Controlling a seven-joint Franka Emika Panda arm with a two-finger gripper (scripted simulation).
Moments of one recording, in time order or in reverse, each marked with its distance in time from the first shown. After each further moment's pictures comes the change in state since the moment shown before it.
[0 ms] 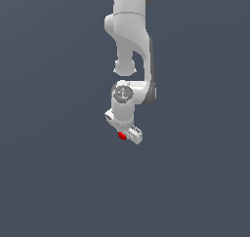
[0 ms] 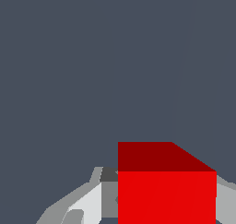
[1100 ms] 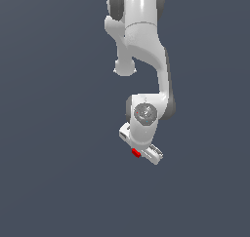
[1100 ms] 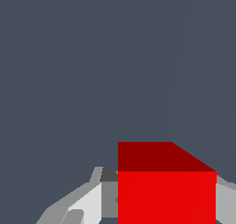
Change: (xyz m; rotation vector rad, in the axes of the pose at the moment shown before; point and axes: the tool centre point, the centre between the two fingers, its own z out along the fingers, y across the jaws) arm 0.026 -0.109 -0.007 0.001 -0.001 0.000
